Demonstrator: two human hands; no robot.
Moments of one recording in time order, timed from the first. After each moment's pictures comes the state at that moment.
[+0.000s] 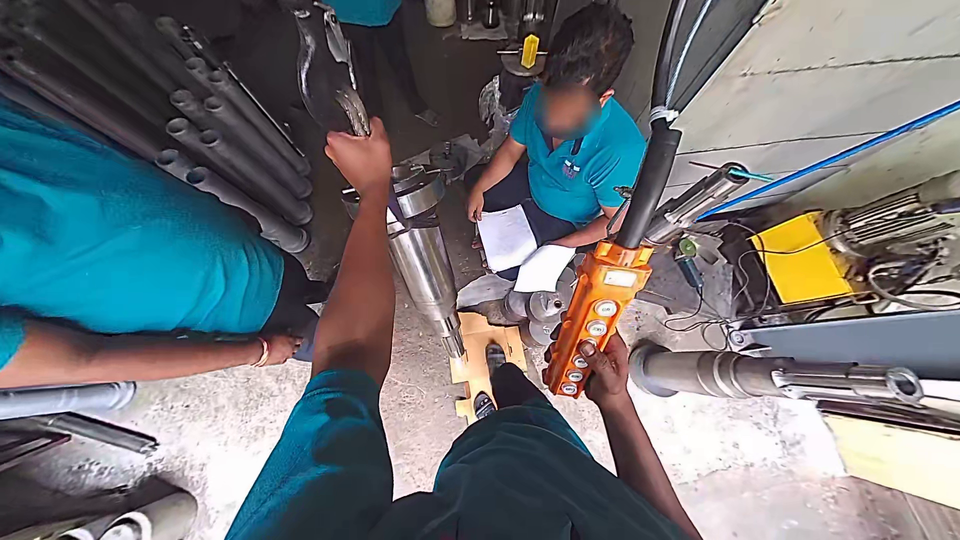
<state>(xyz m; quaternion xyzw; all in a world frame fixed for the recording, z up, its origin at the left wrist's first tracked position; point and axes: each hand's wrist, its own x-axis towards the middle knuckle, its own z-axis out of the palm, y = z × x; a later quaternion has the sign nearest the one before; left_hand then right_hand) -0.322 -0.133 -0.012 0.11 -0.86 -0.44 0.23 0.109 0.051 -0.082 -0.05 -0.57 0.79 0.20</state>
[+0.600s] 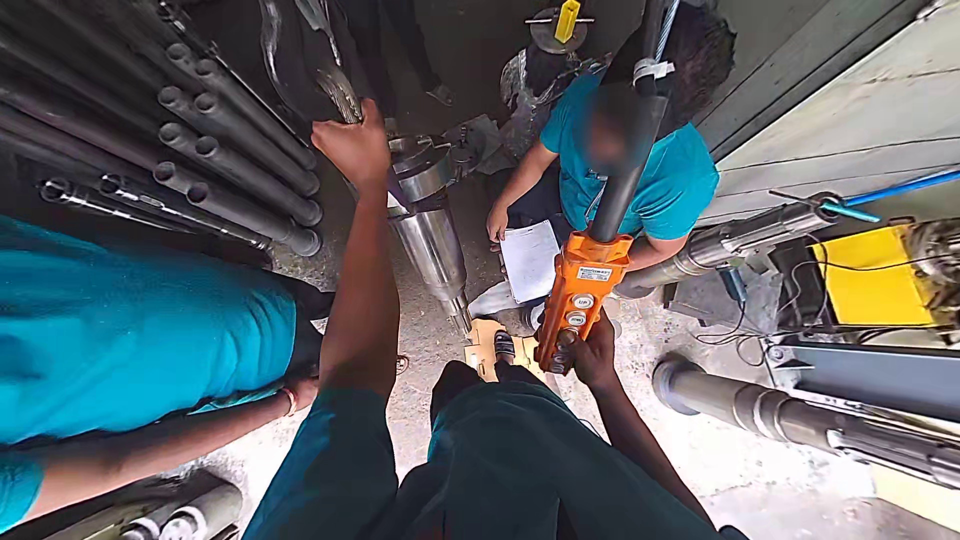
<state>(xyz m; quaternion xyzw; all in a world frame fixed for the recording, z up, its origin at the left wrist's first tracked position) -0.514 -0.094 -0.028 0.06 -0.81 -0.48 0.33 -0.126 0.084 -0.097 -0.04 -0.66 0.72 0.19</state>
